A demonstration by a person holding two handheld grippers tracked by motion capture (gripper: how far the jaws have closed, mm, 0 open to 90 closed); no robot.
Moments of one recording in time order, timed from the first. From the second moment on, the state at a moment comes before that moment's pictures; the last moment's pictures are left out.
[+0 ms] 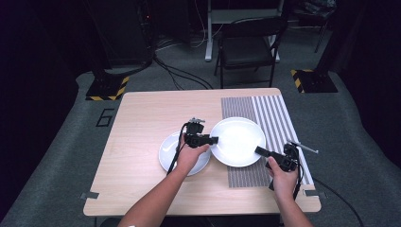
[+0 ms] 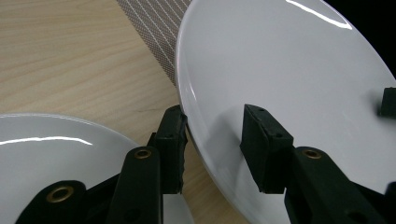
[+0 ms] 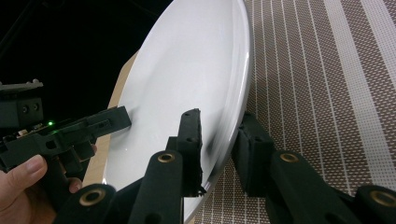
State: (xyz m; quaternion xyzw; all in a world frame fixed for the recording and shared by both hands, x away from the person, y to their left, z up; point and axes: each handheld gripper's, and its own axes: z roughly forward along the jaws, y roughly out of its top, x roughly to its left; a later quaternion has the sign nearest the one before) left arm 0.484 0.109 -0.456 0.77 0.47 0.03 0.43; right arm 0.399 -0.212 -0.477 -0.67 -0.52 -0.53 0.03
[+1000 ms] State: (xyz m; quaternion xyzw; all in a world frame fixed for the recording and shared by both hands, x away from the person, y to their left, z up) left arm 0.487 0.093 -0.458 0.77 0.46 0.01 0.44; right arm 0.390 -0.223 -0.480 -0.69 -0.50 -0.53 0.02
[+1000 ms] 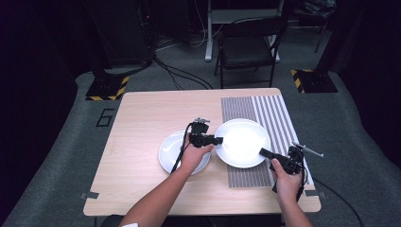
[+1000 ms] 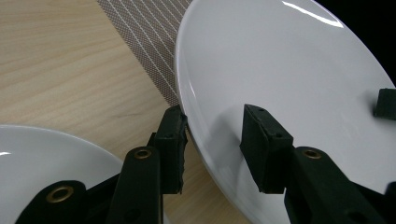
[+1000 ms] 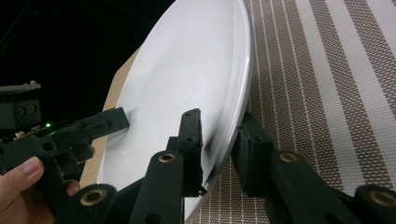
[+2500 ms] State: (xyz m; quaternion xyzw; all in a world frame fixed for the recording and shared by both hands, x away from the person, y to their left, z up) left arm 0.489 0.059 -0.461 0.79 0.43 -0.01 0.44; right arm 0.368 -0.248 -0.479 -0.71 -0.47 -0.53 0.00
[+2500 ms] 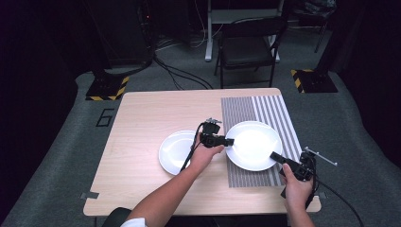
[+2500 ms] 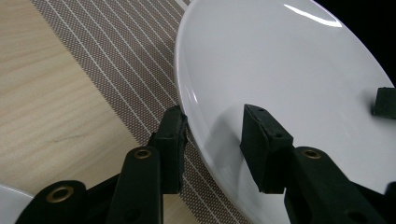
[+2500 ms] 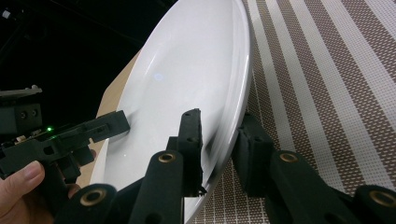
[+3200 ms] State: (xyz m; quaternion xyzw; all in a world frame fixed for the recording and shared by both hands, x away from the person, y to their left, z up) left arm 0.492 0.053 -0.465 0.79 0.43 -0.01 0.45; right arm 0.367 -0.254 -0.485 -0.71 -0.47 -0.53 -0.01
